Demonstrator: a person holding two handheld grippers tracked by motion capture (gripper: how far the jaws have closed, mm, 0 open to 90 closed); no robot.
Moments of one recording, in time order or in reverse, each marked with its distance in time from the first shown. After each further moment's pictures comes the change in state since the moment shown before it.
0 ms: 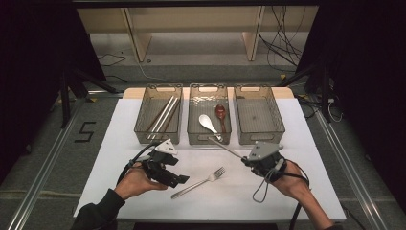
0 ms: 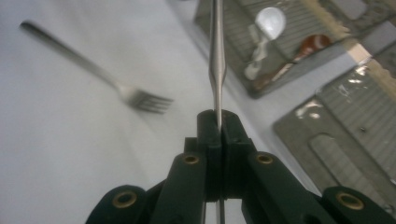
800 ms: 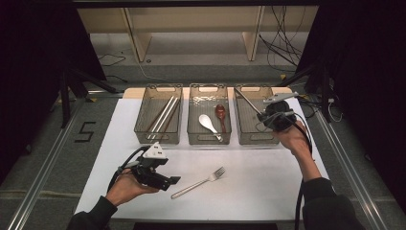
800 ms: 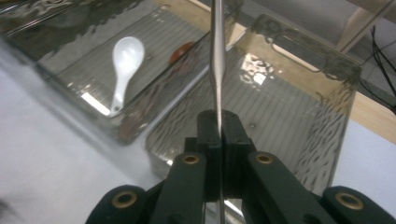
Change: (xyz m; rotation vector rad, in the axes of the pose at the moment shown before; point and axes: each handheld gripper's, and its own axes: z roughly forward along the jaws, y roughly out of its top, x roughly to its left) left arm 0.004 -0.023 -0.015 -0.068 0.086 -0.018; right arm -0.118 0.031 0.020 0.018 -0.200 0.327
